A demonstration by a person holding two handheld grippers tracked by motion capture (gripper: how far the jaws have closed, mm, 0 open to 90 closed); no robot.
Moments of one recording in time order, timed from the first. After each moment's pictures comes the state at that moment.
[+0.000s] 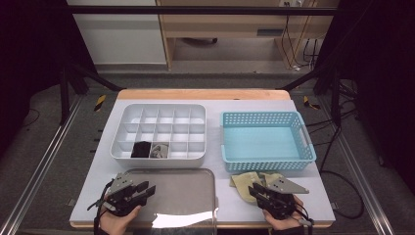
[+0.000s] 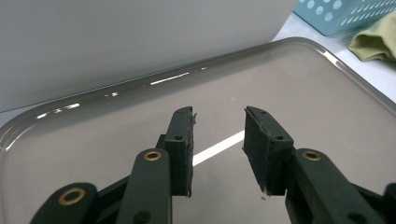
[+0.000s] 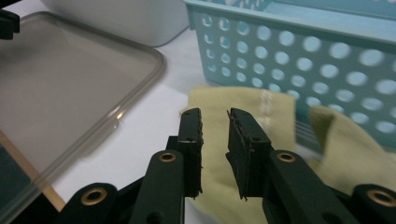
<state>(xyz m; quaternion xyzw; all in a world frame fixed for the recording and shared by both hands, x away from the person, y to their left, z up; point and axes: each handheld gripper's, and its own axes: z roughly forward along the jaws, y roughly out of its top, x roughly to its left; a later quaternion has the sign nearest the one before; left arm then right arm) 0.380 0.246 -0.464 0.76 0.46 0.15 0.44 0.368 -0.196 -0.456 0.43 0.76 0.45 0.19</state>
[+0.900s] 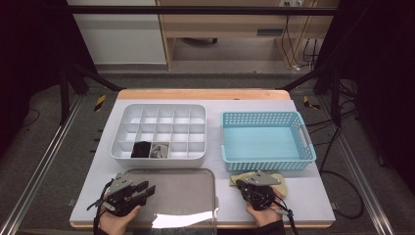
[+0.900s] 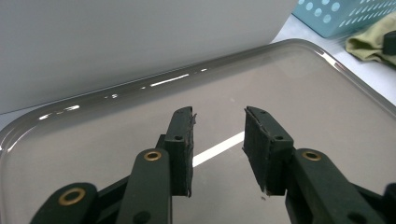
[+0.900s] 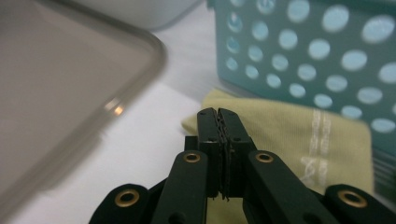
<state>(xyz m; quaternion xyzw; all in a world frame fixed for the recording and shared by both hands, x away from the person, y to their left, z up) 0.380 0.247 -0.463 0.76 0.46 0.15 0.44 0.395 -0.158 -0.477 0.42 0.78 0.41 0.19</state>
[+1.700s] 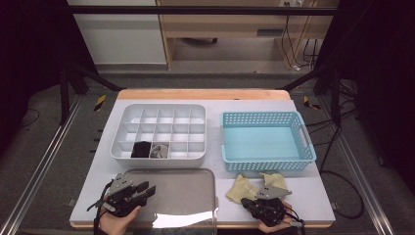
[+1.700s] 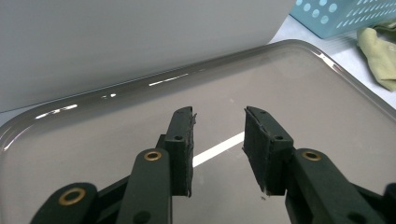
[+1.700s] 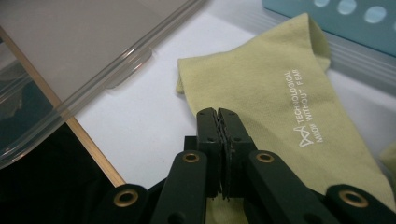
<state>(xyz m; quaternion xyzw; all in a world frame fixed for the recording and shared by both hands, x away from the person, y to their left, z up) 0.378 0.245 -0.463 0.76 0.46 0.15 0.44 0.363 -0.185 -0.483 0.39 0.82 0.39 0.11</state>
